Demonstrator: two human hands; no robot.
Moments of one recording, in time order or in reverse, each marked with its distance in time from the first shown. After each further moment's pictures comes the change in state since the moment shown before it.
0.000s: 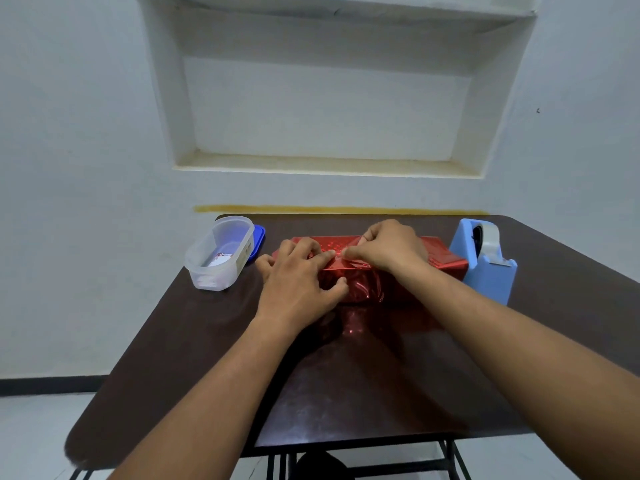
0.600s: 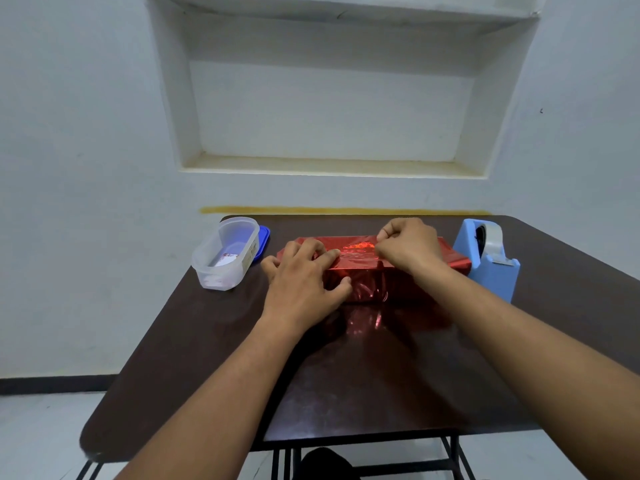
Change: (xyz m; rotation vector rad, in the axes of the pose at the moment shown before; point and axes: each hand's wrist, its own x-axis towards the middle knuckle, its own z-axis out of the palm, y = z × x) left_hand -0.002 -0.001 0.000 0.008 0.001 0.003; right_hand -0.001 0.015 -0.009 0.142 0.101 0.021
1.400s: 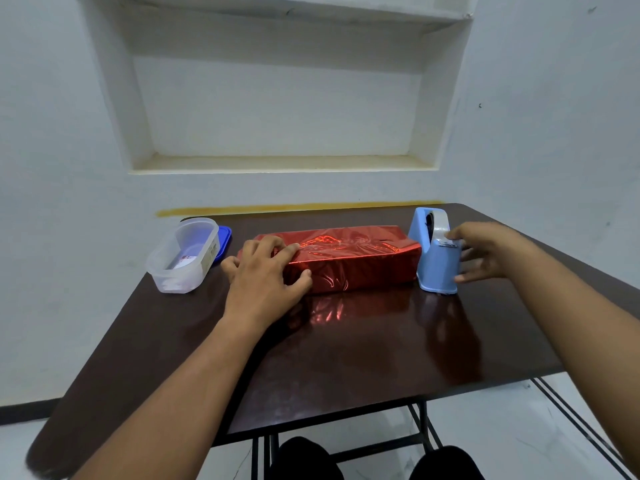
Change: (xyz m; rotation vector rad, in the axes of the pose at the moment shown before) left_hand -0.002 -0.003 0.007 -0.025 0.023 0.006; right_hand 0.010 0.105 -0.129 0.317 -0.113 0.642
